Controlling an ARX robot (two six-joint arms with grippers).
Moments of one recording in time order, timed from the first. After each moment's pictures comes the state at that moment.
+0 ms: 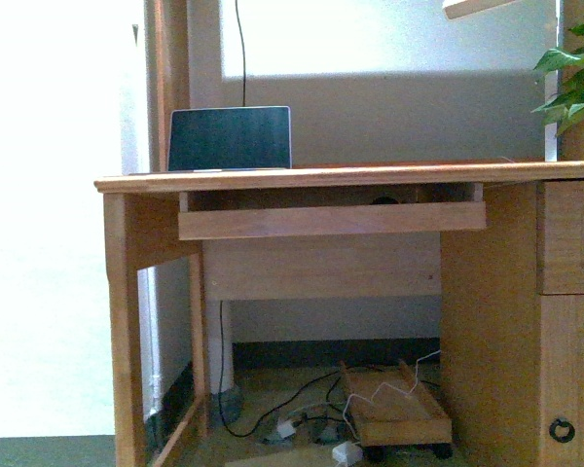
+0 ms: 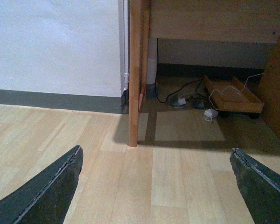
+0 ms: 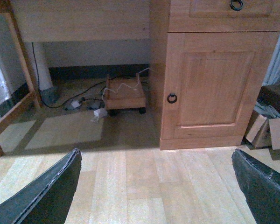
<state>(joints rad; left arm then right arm) -0.01 0.00 0.01 0.00 0.00 -0.01 0.00 0.00 0.02 0.00 0.00 0.00</state>
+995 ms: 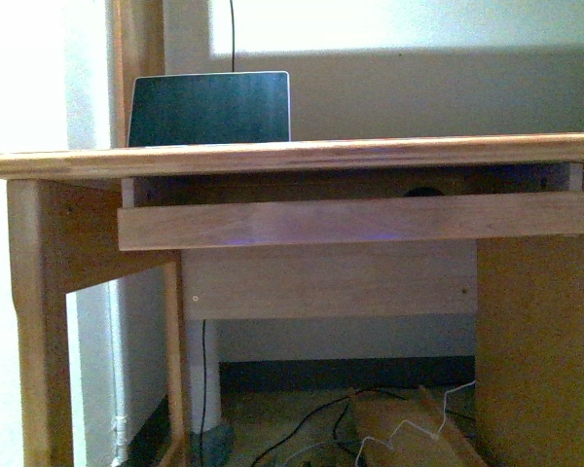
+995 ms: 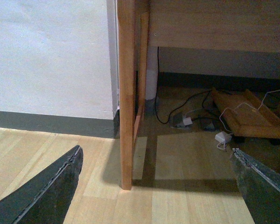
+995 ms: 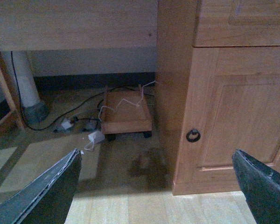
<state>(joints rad) -0.01 0.00 0.01 0.00 0.00 -0.01 0.00 0.00 0.02 0.00 0.00 0.00</state>
